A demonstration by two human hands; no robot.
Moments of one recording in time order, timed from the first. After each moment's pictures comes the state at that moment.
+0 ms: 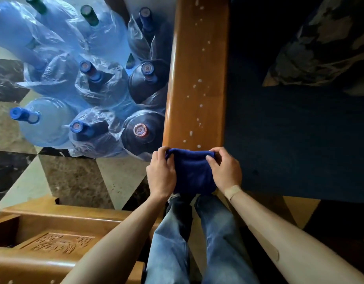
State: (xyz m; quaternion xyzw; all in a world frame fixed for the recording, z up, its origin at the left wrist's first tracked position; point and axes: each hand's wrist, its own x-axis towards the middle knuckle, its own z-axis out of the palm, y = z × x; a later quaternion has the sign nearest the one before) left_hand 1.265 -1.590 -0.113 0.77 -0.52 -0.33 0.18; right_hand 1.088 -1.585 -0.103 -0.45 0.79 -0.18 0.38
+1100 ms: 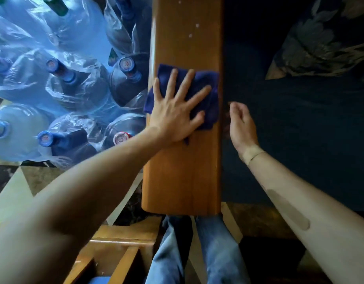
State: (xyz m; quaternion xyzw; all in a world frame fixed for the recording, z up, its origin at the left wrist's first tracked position) left_hand 1.200 -1.778 -0.159 0.50 -0.86 -0.09 -0.01; right_hand 1.020 -1.714 -0.165 -0.32 0.77 -0.34 0.44
